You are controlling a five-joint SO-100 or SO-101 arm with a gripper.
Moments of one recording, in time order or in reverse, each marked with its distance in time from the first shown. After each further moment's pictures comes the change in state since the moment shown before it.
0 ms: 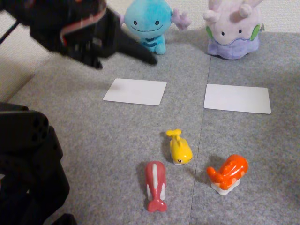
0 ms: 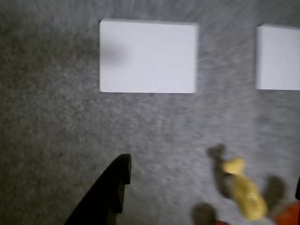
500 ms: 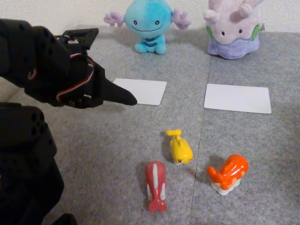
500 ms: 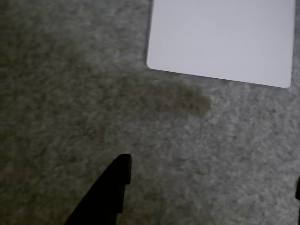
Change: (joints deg) arm -10.0 0.0 28.0 -28.8 4.5
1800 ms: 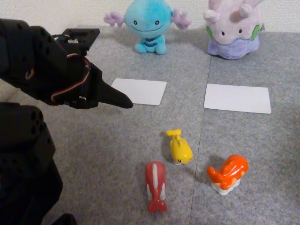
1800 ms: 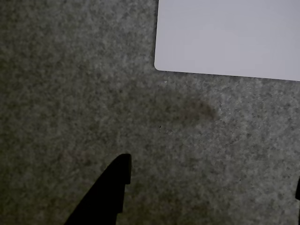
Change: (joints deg) arm -2.0 0.0 0.0 -0.3 6.0
